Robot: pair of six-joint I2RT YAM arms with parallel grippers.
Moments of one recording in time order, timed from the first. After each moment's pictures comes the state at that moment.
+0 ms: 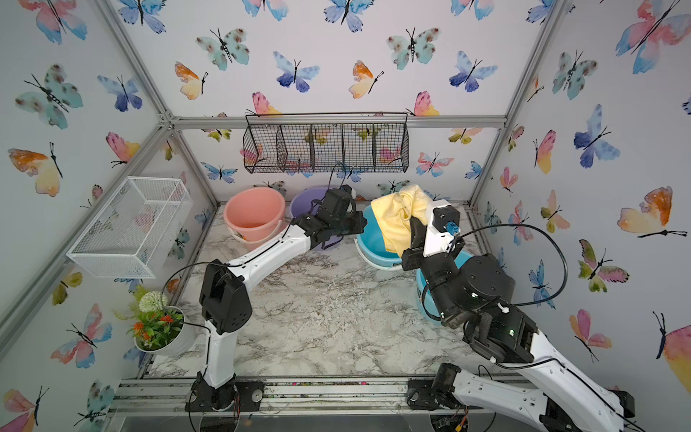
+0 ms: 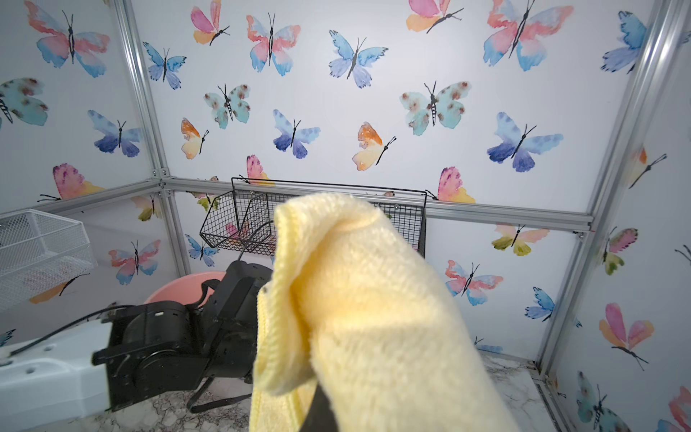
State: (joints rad) left arm -0.73 2.09 1.97 -0.45 0.06 -0.63; right arm 1.06 0.83 1.28 -0.28 0.76 -0.14
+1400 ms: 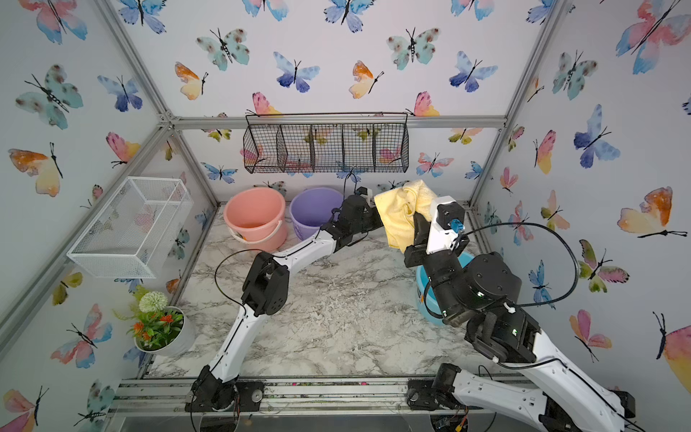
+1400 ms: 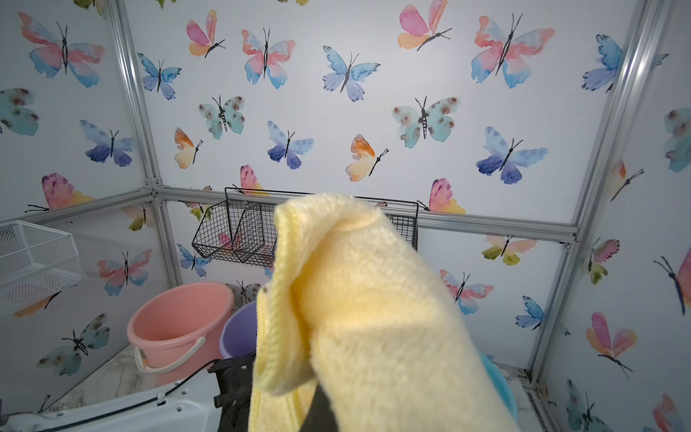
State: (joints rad) left arm -0.72 2.45 2.17 0.04 0.23 -0.91; right arm 1.06 0.84 1.30 -0.26 0.77 -0.16
